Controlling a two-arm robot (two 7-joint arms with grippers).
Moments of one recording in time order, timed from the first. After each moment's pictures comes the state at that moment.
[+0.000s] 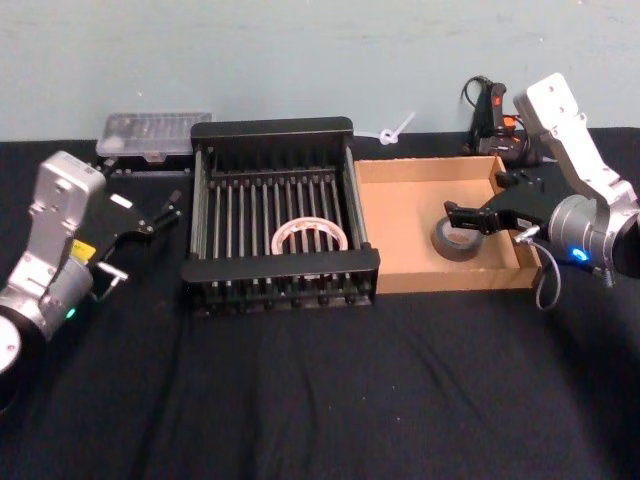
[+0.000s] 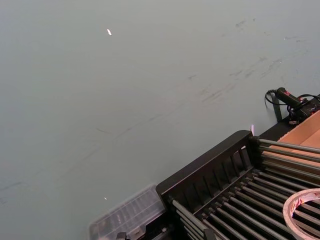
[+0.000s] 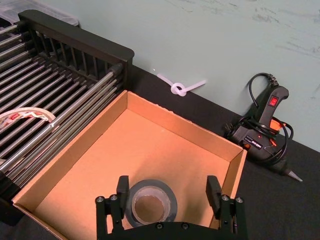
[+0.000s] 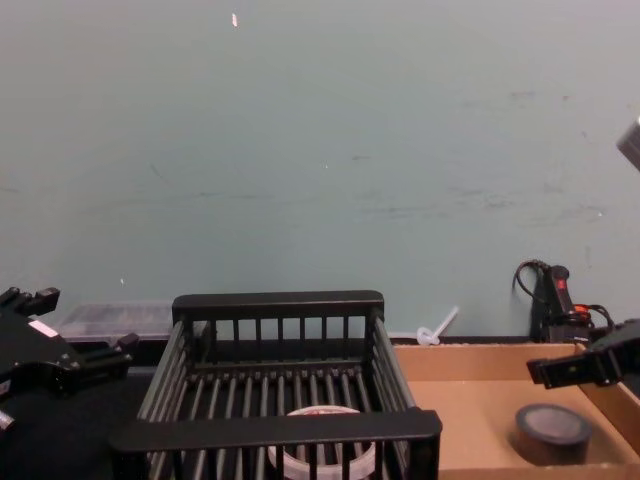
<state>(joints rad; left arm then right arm) -0.20 0.60 0.45 -1.41 -0.25 -0.12 0.03 0.38 0.44 -0.37 -1.43 0.22 0.52 0.31</state>
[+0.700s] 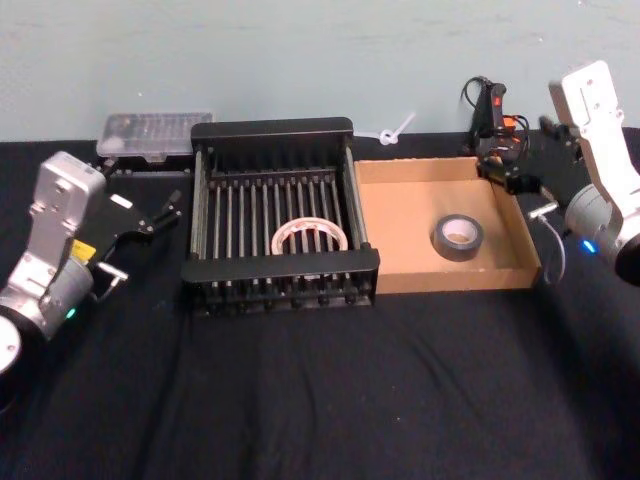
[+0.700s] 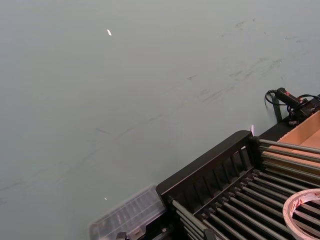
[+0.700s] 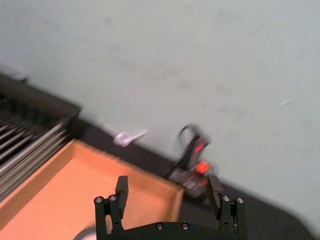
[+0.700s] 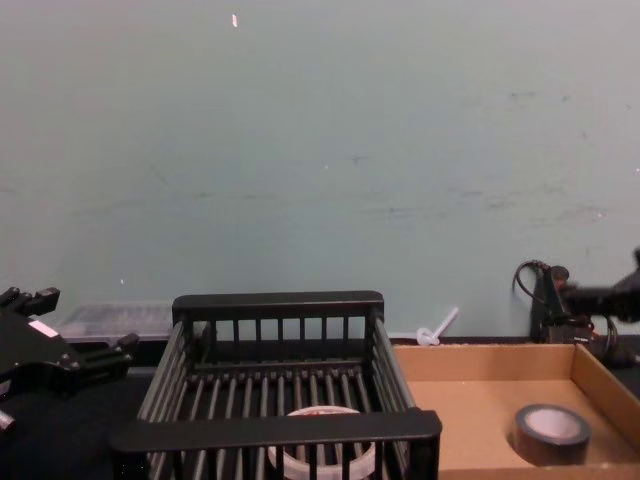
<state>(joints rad) -0.20 0.60 0.45 -1.41 -0.25 -0.12 0.03 0.29 0.40 -0.29 -1.48 0.11 0.27 0.11</state>
